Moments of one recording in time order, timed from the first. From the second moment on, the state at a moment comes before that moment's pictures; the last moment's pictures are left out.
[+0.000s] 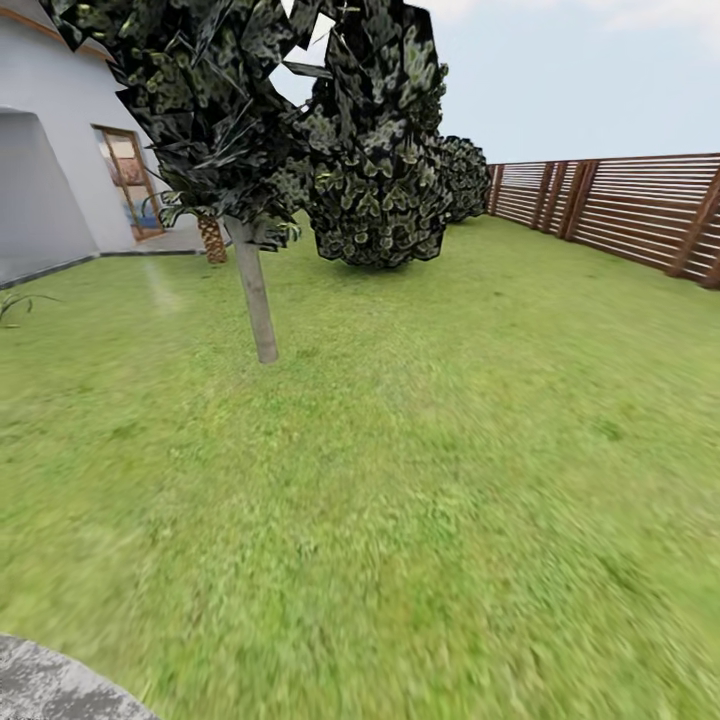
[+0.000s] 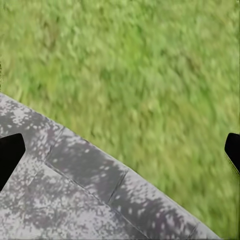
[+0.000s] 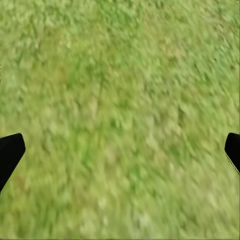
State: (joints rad) left arm -0.23 0.05 0.06 -0.24 0.02 -0.36 0.01; right arm -0.12 -0.10 0.00 -0.45 0.00 -0.40 0.00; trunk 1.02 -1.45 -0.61
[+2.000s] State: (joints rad) left arm -0.23 0.06 0.15 -0.25 0.02 -0.36 0.03; right arm -0.12 -0.10 0.00 -0.45 0.00 -0.40 0.00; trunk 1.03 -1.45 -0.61
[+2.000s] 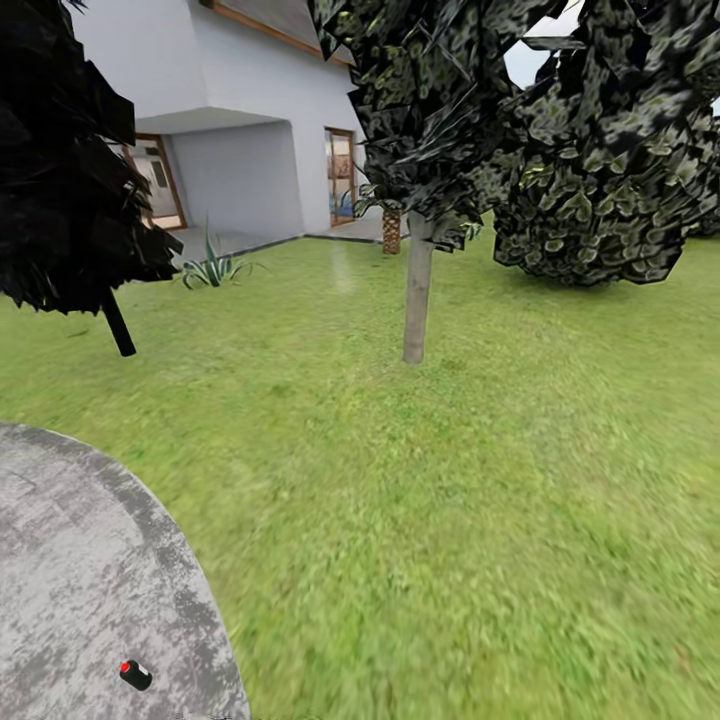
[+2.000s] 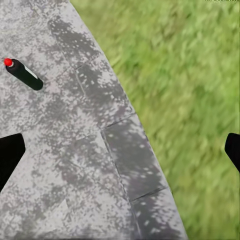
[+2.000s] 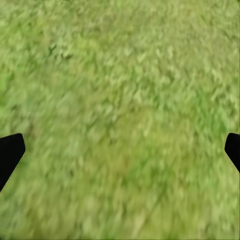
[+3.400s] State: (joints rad) left arm -0.23 0.05 0.15 -0.26 0.02 -0.36 0.03; right arm -0.12 -0.10 0.00 -0.46 0.00 -0.41 0.00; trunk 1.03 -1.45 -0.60
